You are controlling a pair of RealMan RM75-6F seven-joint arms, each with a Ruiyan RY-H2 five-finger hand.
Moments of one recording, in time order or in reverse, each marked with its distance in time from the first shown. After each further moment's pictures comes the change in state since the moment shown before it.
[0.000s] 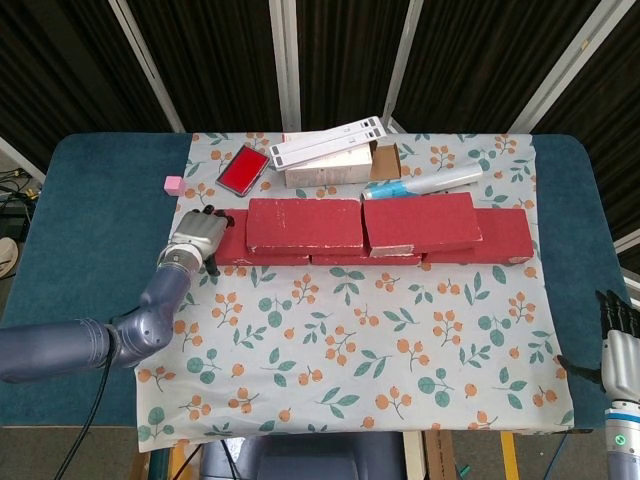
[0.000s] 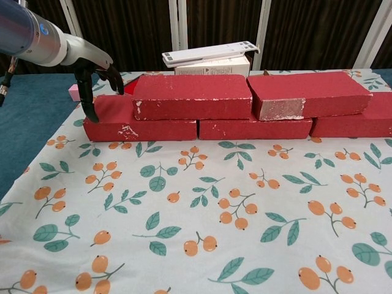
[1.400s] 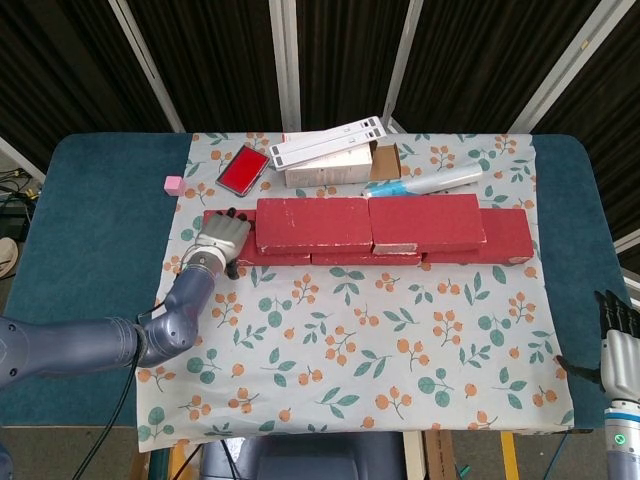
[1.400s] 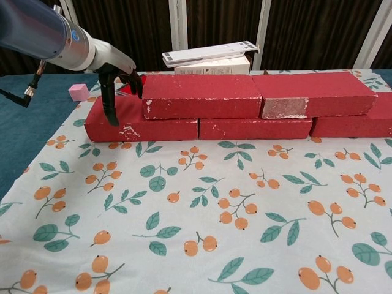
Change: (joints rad) left arm -0.073 -0.058 0.000 0.027 -0.044 0.005 0.053; right arm 0.004 -0.002 -0.001 0.004 0.005 -0.010 -0.001
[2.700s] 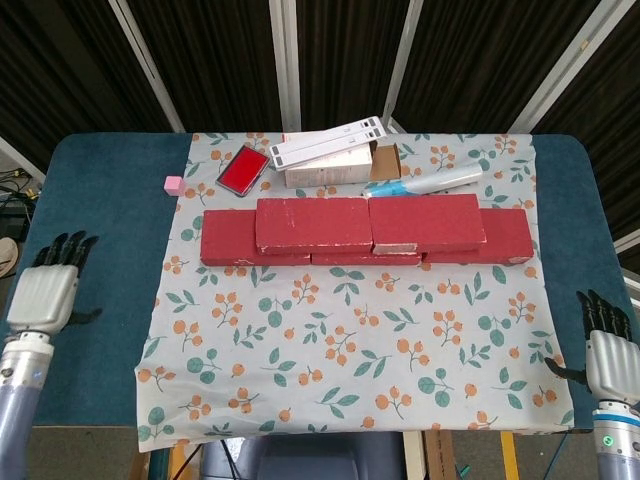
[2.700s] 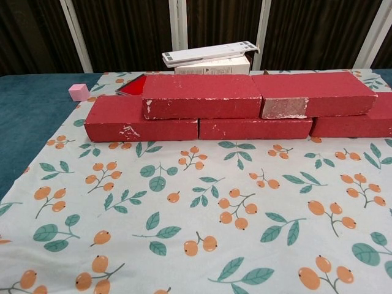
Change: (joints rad) left arm 0.851 0.292 0.241 -0.409 1.075 0.800 -0.574; right arm 0.004 -0.005 -0.026 -0.028 -0.054 0.019 -0.045
